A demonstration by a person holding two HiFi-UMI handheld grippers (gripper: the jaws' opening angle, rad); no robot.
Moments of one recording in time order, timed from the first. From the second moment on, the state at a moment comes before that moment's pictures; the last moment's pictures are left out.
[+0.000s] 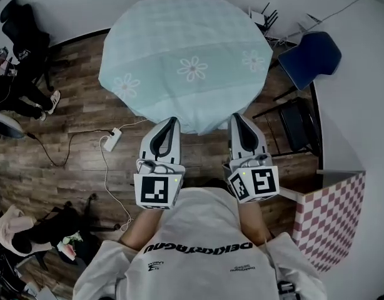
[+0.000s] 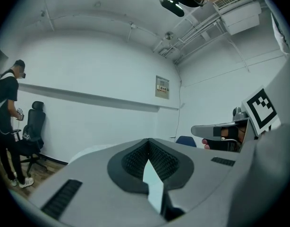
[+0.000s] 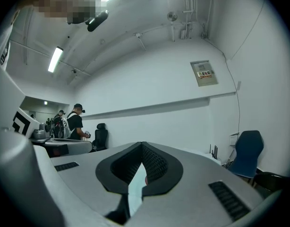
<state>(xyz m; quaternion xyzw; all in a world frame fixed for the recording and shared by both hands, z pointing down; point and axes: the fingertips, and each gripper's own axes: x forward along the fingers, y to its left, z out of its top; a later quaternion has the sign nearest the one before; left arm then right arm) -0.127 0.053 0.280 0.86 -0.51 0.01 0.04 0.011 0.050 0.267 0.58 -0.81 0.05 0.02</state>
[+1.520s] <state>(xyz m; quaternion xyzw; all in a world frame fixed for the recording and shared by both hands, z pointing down) -0.098 -0.161 0.471 0.78 -0.57 0.15 0.18 0.080 -0.180 0.466 0.52 -0.82 0.21 0.14</state>
